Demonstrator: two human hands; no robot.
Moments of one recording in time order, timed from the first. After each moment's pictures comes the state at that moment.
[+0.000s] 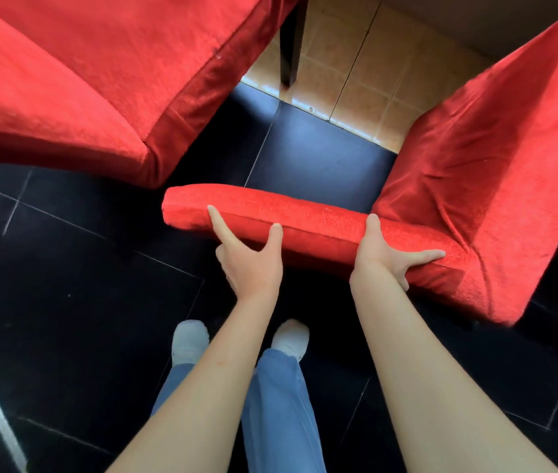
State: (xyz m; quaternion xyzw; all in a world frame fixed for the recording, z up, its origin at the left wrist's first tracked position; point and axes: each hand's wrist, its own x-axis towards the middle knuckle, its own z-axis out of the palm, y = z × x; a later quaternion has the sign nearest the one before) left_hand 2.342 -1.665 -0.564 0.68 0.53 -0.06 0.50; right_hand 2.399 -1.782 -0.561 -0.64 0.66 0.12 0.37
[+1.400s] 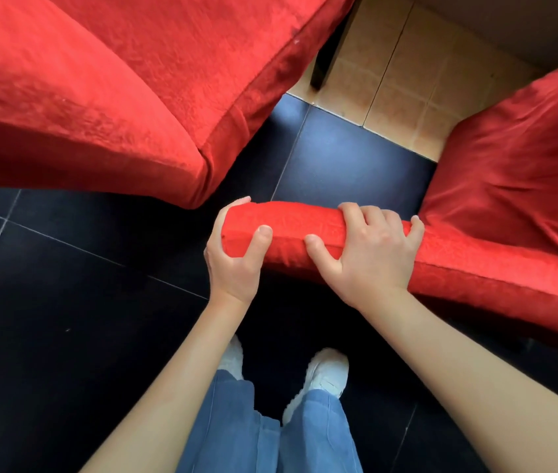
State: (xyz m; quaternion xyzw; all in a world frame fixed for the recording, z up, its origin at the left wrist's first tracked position) left_hand 2.347 -1.523 -0.645 0.72 0.27 0.06 0.64; right_hand 2.387 -1.674 -0.607 -0.99 -0.04 0.08 0.06
